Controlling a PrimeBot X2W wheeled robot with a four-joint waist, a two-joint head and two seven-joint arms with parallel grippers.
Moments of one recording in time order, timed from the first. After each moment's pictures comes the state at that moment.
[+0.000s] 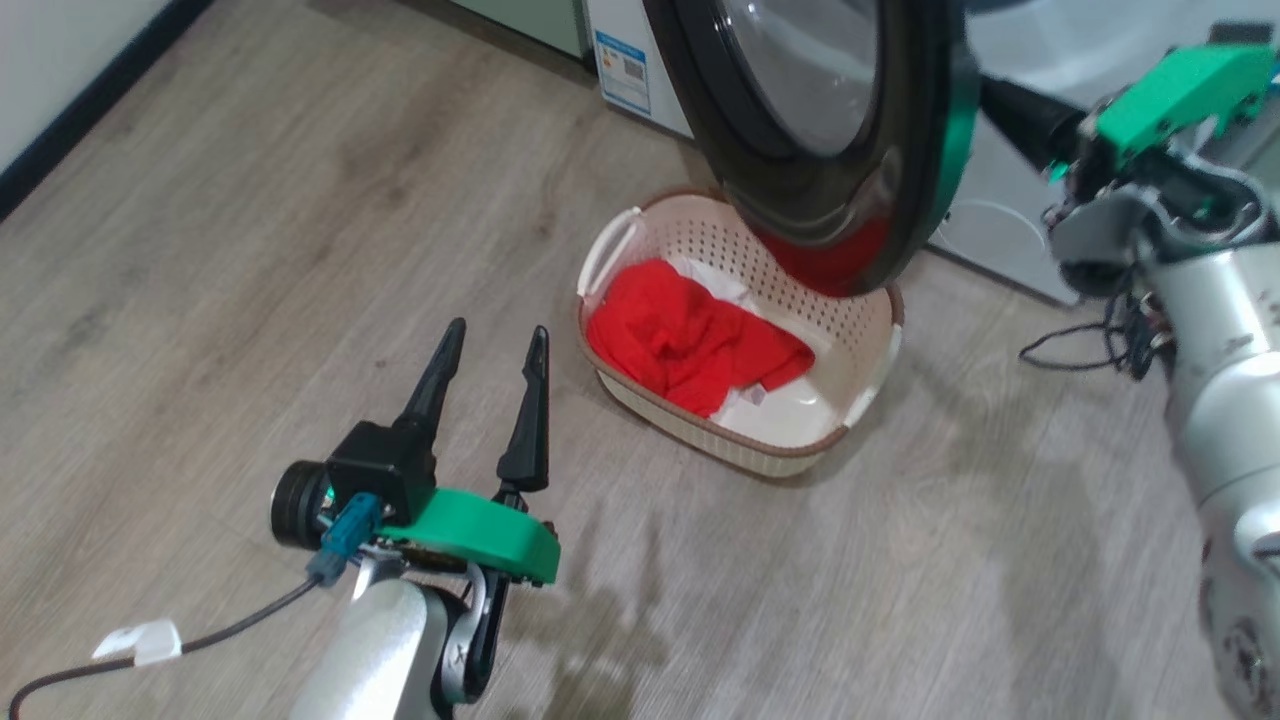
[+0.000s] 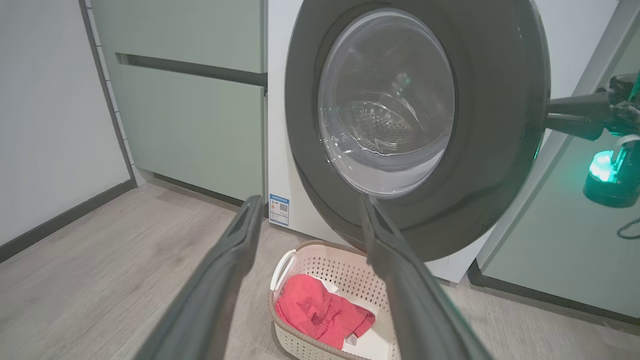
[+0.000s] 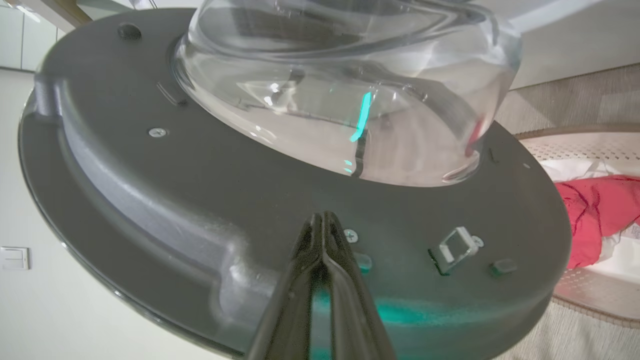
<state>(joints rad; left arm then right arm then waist) -0.19 0.04 -0.36 0.11 -0.28 0.15 -0.25 -1.03 -0.20 0.08 1.03 1.41 0.13 0.58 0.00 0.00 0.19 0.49</state>
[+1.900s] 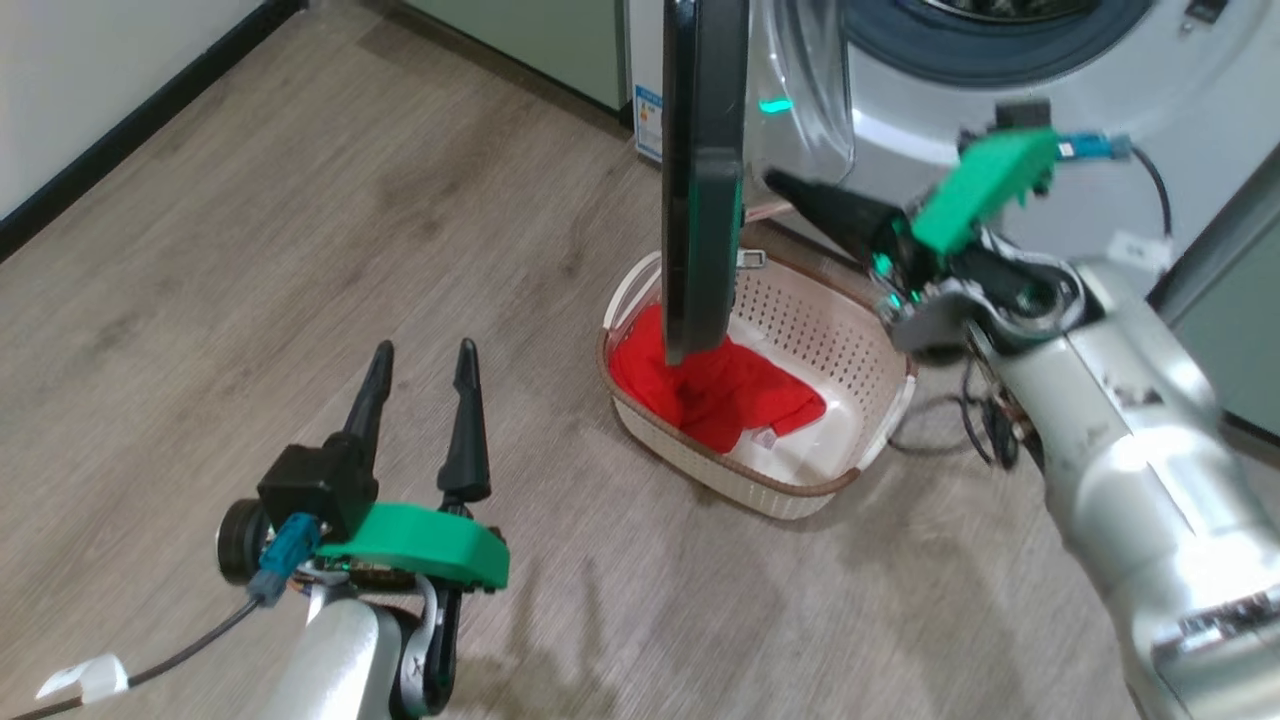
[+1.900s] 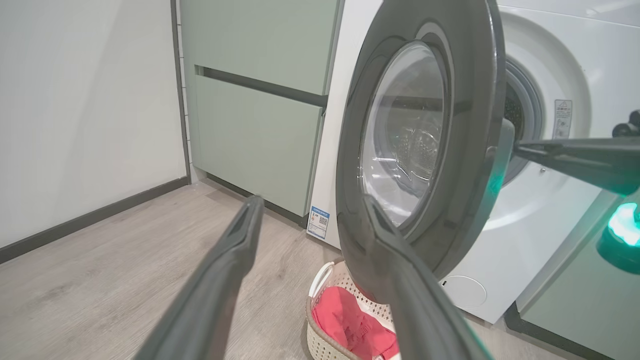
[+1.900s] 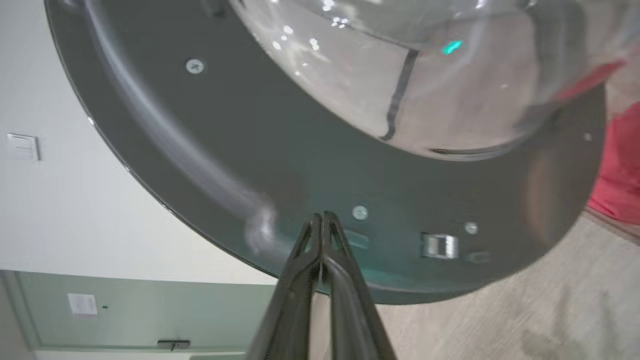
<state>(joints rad) -0.14 0.04 -0.26 0.08 -0.29 0.18 -0.25 -0.91 -0.11 0.39 0.88 1.63 0.13 0.53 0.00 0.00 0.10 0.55</state>
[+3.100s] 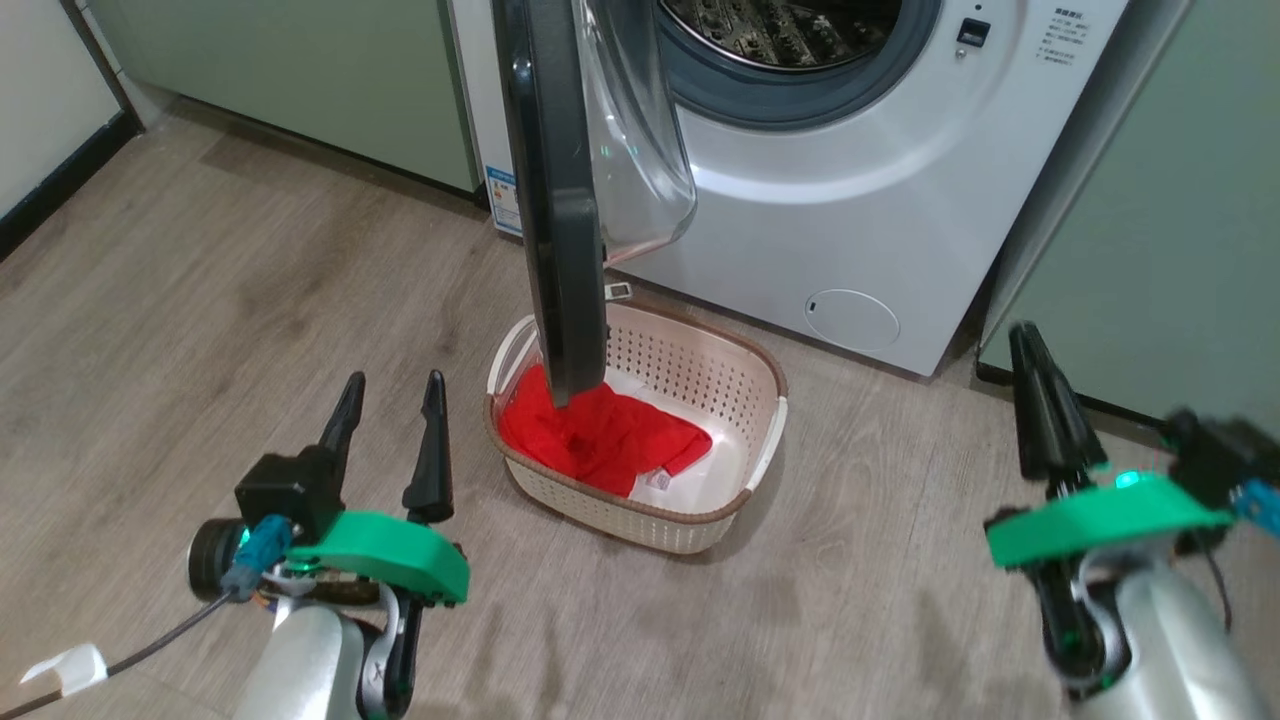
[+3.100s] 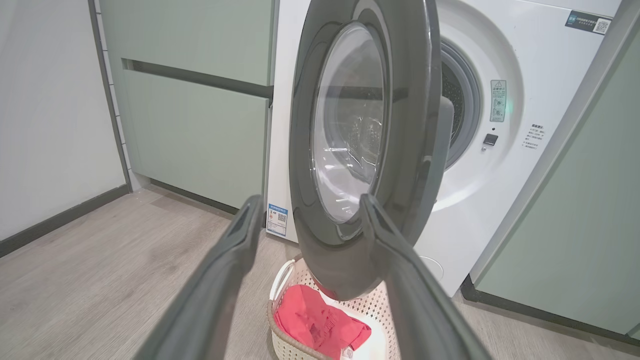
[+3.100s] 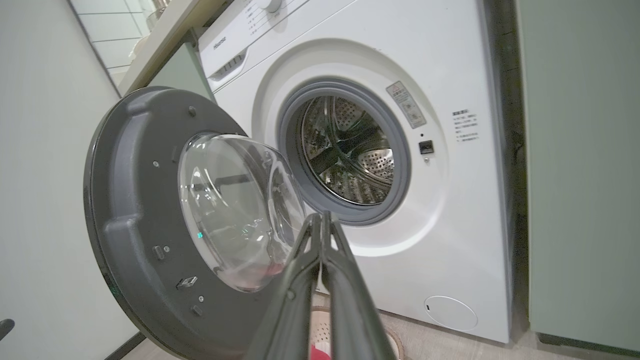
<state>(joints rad) -0.15 0.04 -0.16 0.22 -0.25 0.08 -0.25 -0.17 -0.15 0.10 0.23 0.57 0.13 -0.25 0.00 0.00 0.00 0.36</state>
